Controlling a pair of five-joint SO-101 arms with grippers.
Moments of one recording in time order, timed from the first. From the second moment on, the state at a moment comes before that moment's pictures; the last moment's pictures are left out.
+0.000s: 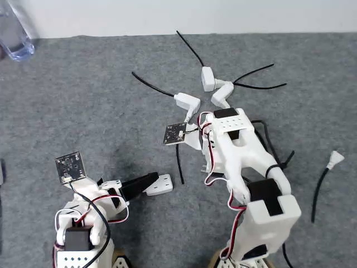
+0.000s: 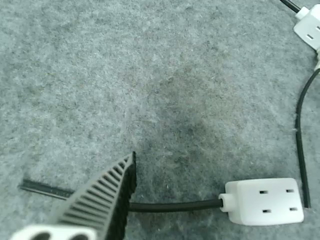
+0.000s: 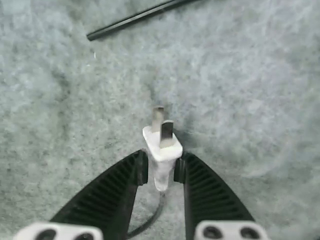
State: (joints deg) left arm -5.1 -103.6 97.1 68.8 23.3; right arm -14.5 12.2 17.2 74.5 68.4
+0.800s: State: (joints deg) left arm -5.1 -103.6 97.1 68.8 23.3; right arm -15.6 6.4 20.7 77.8 68.4
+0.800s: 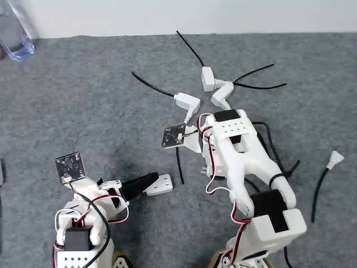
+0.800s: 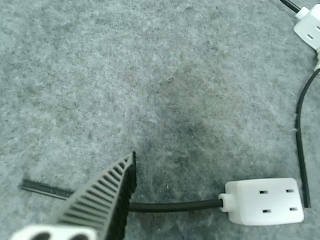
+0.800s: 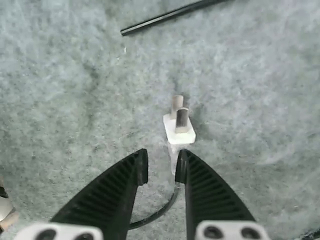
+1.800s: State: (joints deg) left arm -5.1 -103.6 97.1 68.8 23.3; right arm -18.3 -0.9 29.1 71.2 67.7
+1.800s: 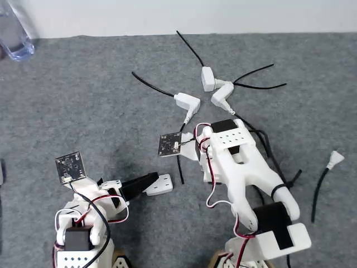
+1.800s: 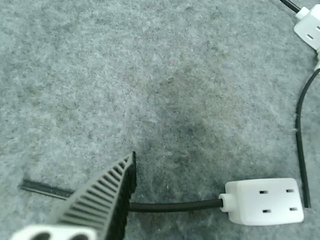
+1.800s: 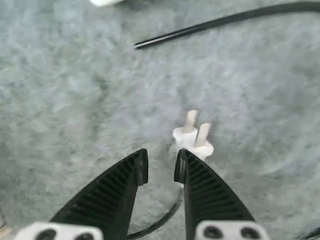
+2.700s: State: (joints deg) left arm -5.1 -103.6 97.1 68.8 23.3; right arm -14.4 -0.9 30.5 66.3 68.4
